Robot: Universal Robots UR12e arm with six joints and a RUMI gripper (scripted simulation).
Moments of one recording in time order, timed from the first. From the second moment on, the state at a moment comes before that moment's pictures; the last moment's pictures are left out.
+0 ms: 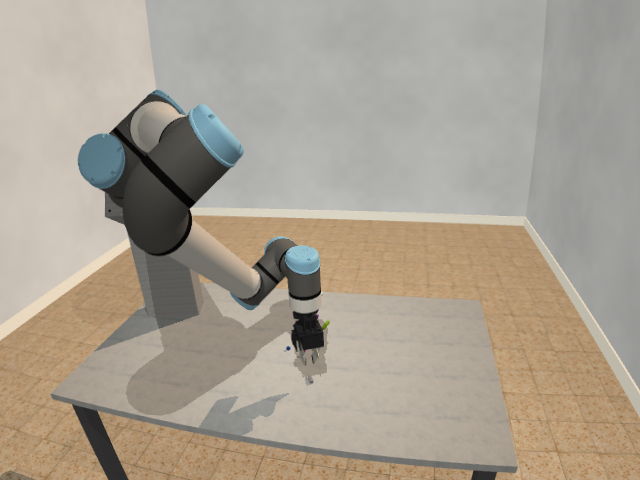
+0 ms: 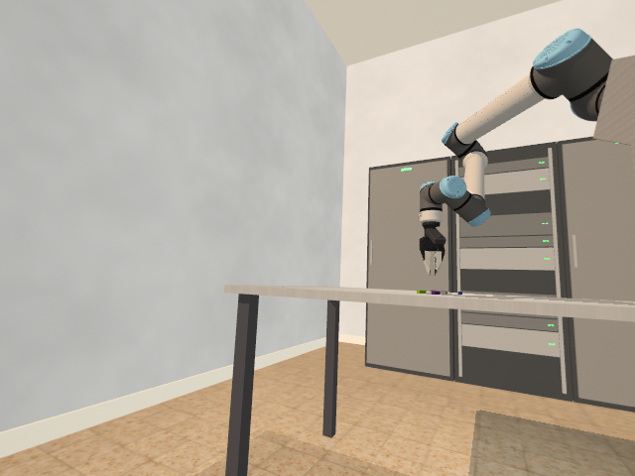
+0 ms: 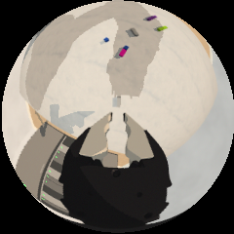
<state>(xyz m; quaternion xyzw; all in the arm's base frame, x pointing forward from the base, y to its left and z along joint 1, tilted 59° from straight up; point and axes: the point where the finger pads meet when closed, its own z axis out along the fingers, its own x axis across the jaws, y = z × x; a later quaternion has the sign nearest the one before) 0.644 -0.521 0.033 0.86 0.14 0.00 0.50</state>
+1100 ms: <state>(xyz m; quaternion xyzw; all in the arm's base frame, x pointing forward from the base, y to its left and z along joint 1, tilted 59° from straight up) 0.647 -0.536 0.024 0.86 0.14 0.00 0.50</state>
